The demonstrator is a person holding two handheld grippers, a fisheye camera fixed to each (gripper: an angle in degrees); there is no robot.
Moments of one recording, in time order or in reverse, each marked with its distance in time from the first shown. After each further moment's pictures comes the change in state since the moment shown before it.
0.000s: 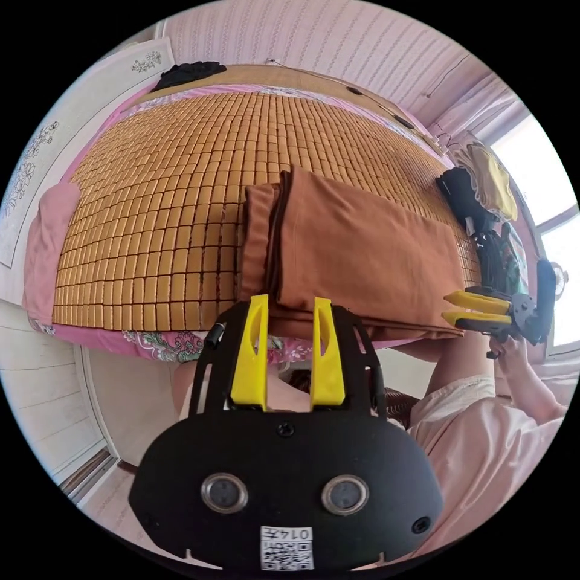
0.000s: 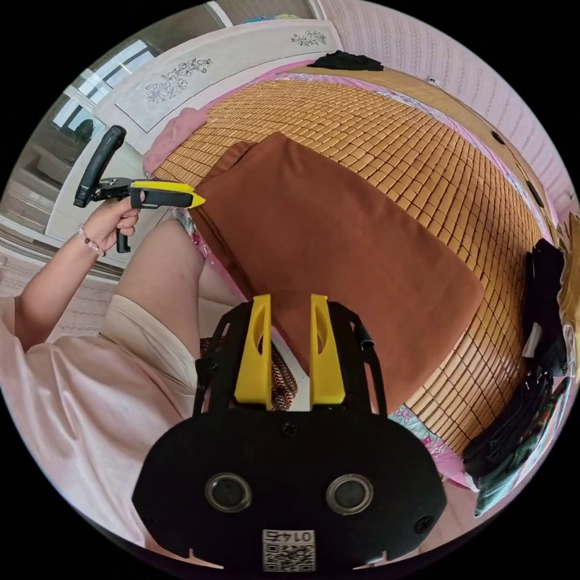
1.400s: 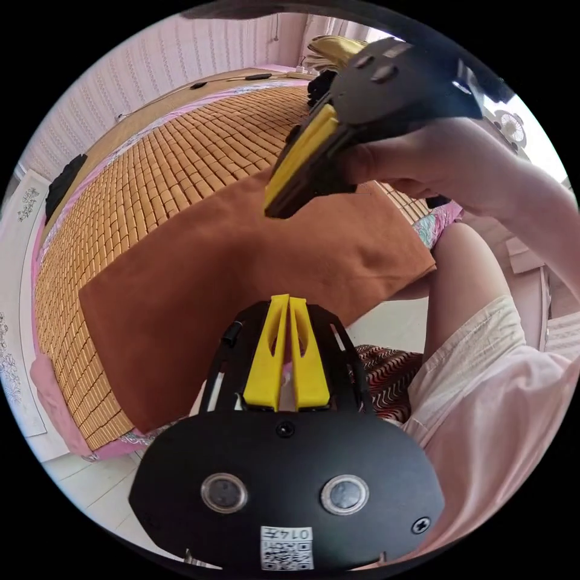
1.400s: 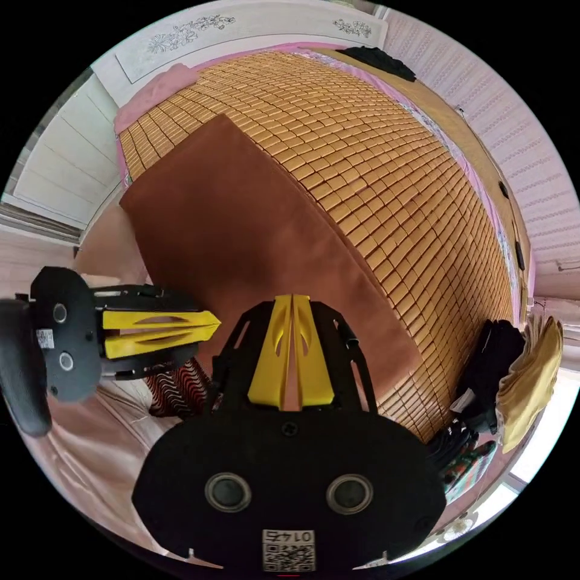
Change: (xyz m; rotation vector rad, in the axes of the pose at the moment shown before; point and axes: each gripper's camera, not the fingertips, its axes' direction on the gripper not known) left arm 0.267 -0.029 0.086 -0.009 -0.026 0.557; right arm -0.061 -0.259 0.160 -0.166 0.220 -0.145
